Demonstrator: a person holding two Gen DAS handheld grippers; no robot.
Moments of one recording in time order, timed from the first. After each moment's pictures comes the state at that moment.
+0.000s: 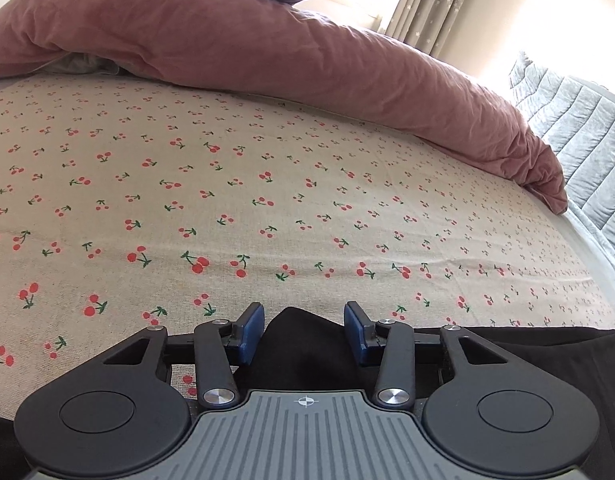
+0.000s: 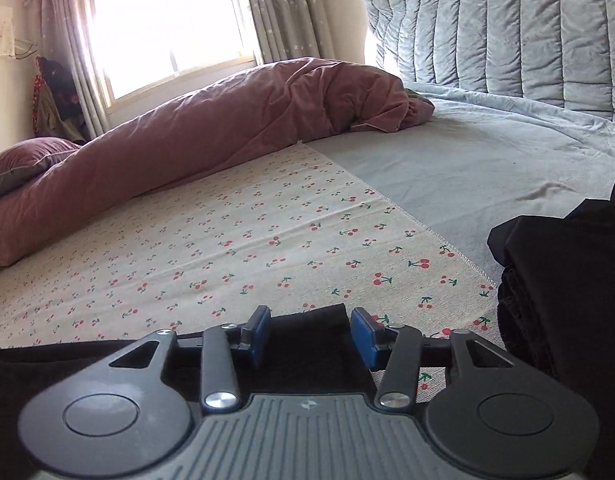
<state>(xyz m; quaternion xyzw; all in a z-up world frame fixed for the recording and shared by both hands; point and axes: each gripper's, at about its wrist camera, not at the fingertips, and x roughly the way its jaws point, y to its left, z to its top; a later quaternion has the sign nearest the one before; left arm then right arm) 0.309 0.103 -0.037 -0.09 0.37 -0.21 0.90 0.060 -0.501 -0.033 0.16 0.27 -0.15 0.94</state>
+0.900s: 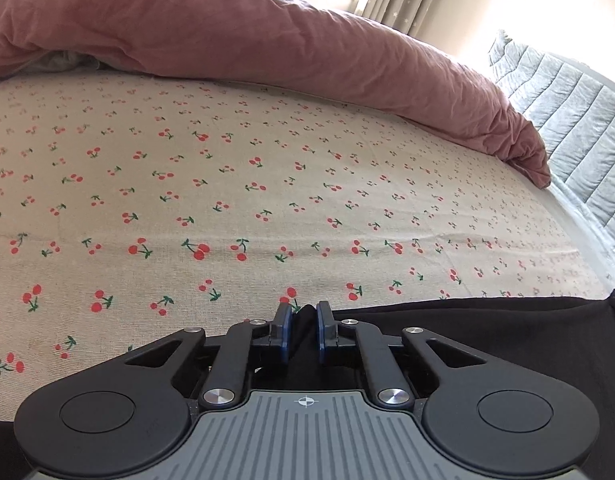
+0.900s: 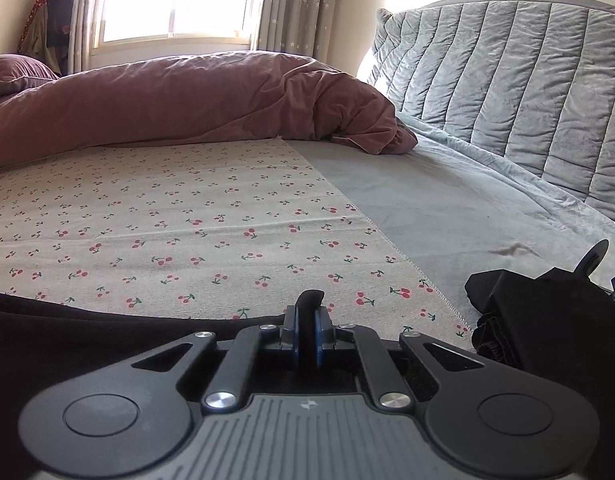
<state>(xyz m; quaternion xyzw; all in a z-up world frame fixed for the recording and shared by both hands) 0.301 0.105 -0.034 -0.05 0.38 -0.24 0.89 0.079 -0.468 -0.033 0.02 0.29 -0.23 0.93</state>
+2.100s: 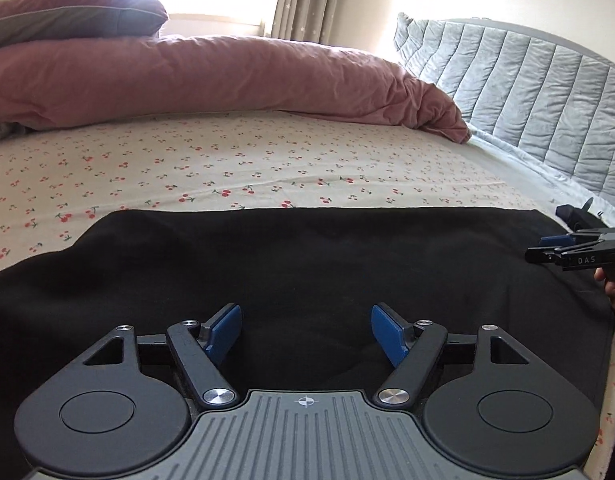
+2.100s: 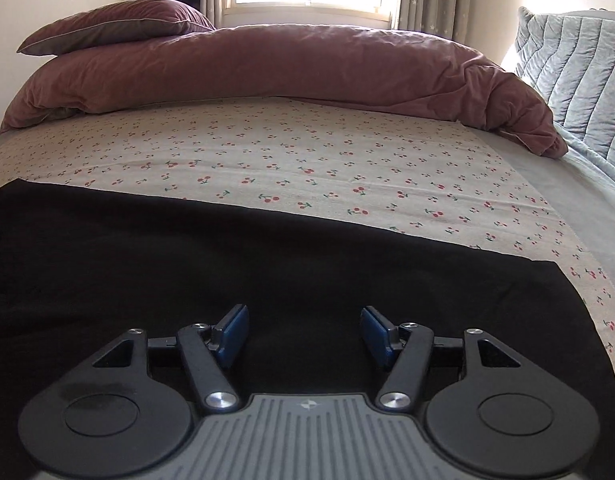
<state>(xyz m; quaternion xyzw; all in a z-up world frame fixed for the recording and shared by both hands) 0.176 0.042 -0.045 0.01 0.31 -0.33 0.89 0.067 -0.320 -0.031 0.01 0.34 -0.05 0.94</state>
